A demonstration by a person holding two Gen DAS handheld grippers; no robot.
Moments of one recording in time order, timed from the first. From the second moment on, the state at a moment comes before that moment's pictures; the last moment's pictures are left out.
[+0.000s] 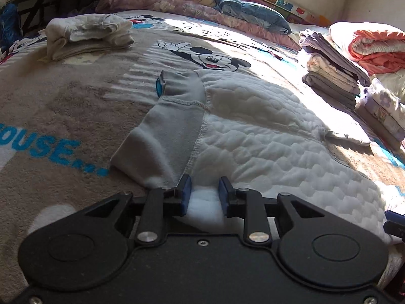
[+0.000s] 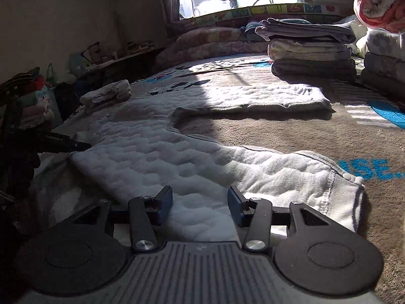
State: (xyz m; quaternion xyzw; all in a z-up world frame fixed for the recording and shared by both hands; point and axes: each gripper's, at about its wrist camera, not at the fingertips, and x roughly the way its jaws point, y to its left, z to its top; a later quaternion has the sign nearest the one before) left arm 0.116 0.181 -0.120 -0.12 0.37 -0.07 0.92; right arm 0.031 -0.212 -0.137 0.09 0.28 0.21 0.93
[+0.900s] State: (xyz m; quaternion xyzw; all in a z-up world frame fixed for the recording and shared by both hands) left arm 0.213 0.131 -0.078 -0.12 0.29 -0.10 0.95; right arm 0.038 -0.204 -0.144 0.12 0.28 0.25 0.92
